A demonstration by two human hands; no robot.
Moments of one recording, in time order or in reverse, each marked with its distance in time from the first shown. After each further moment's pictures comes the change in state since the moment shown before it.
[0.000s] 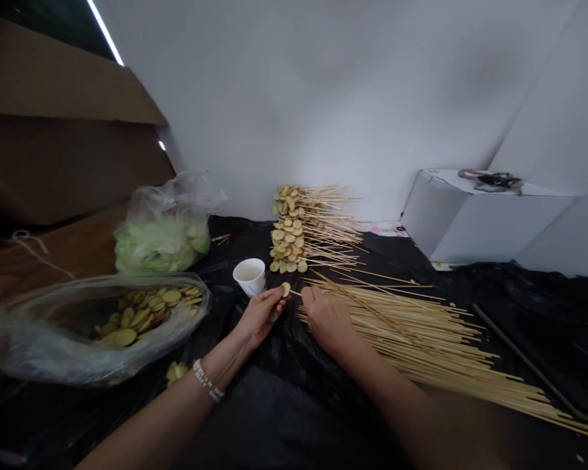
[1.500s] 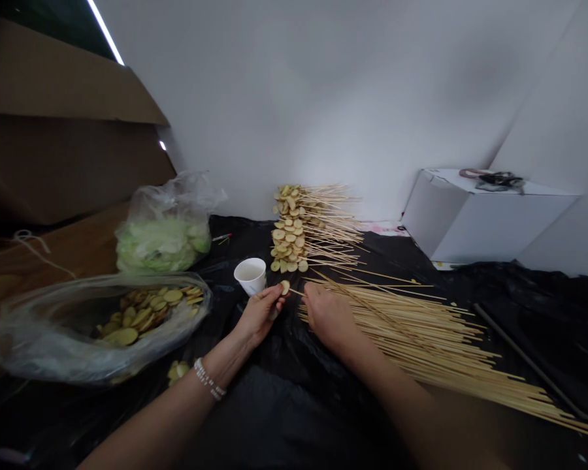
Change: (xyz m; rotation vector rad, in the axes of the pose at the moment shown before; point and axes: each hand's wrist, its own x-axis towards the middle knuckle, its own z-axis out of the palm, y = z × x) left_hand 0.000 0.000 -0.001 -0.018 -0.011 0.042; right_hand 0.003 0.006 0.004 0.164 0.002 0.041
